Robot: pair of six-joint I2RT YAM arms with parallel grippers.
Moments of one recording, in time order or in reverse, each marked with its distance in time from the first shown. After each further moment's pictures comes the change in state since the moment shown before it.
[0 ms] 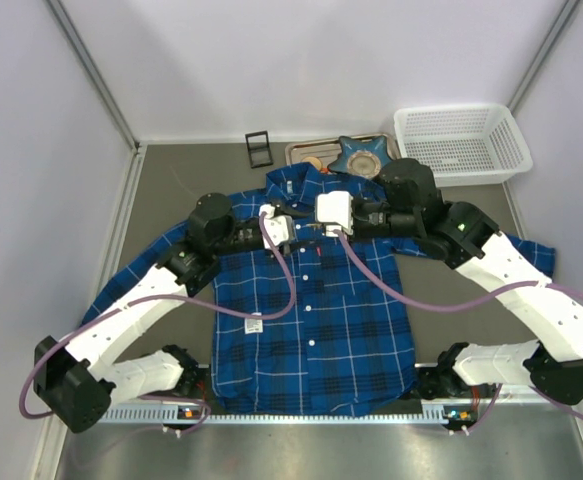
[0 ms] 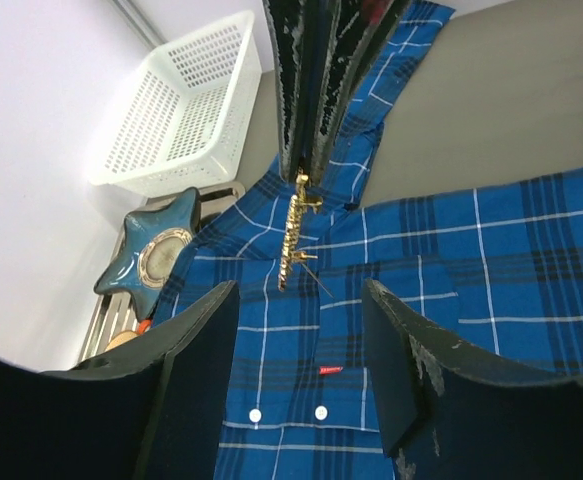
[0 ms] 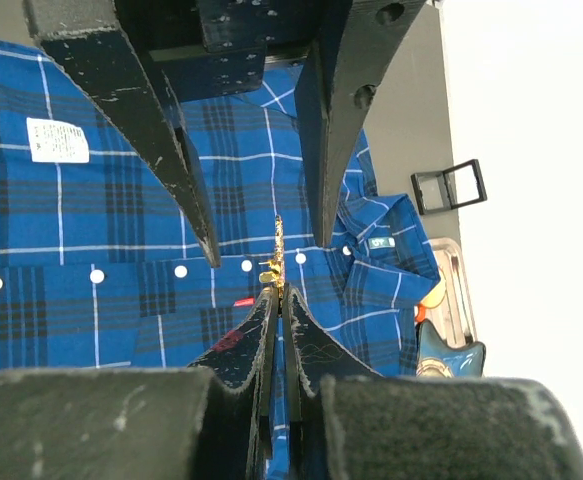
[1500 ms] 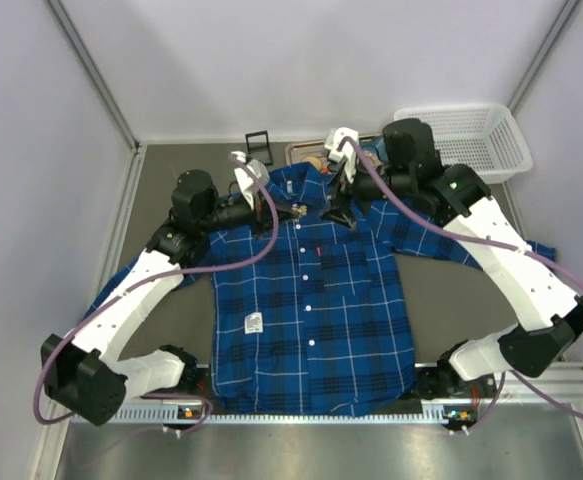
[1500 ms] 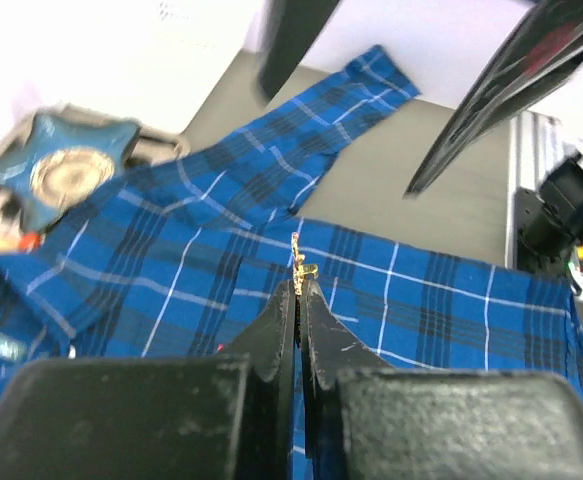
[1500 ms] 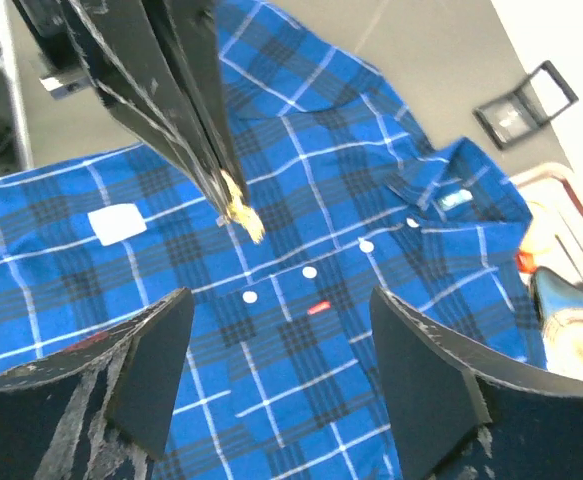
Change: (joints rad) left arm 0.153 0.051 0.119 -0.079 0.129 -0.450; right arm -0.142 0.172 0.203 -0.075 -0.122 0.369
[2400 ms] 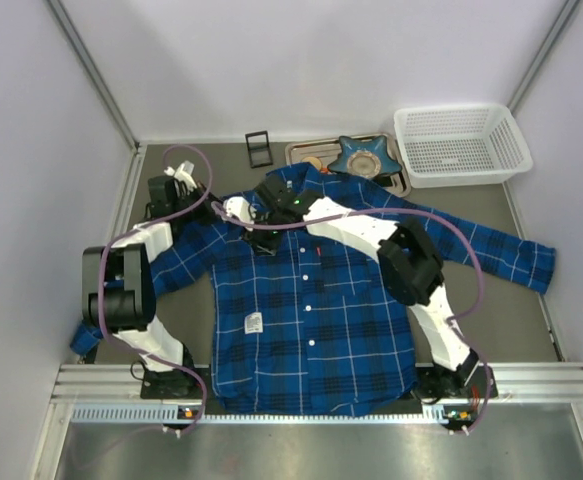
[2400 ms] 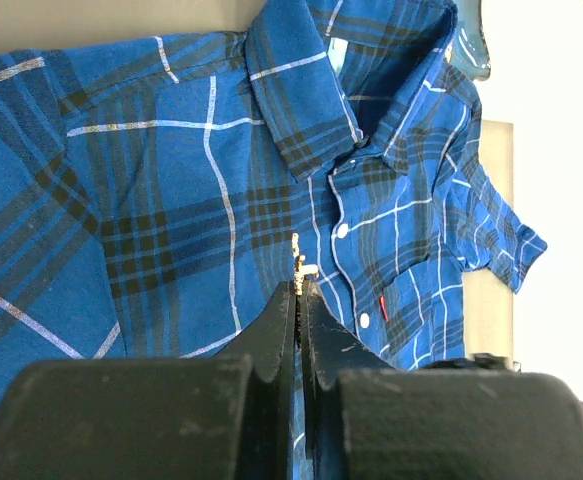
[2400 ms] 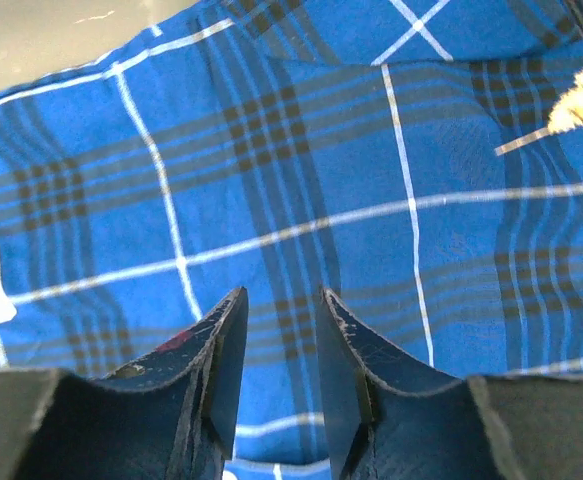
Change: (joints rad) left arm 0.555 0.517 -0.108 0.188 -0.122 -0.669; right arm 0.192 0.784 0.205 0.192 0.101 -0.033
